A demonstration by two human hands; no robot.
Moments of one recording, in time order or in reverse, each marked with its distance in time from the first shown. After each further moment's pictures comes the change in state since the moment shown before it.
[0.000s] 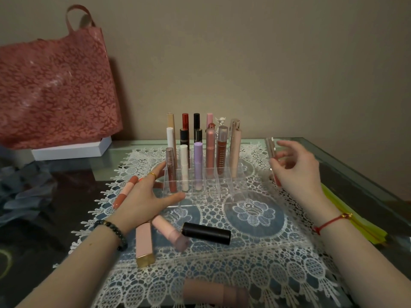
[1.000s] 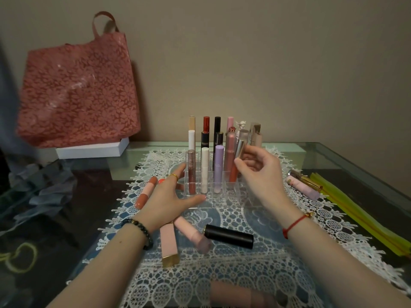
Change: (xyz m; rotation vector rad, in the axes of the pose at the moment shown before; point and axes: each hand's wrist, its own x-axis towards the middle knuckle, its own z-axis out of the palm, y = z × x) left_hand -0.001 -0.001 0.000 -0.022 0.020 0.024; right_hand -0.020 -0.051 0.076 0.378 -0.142 -0.008
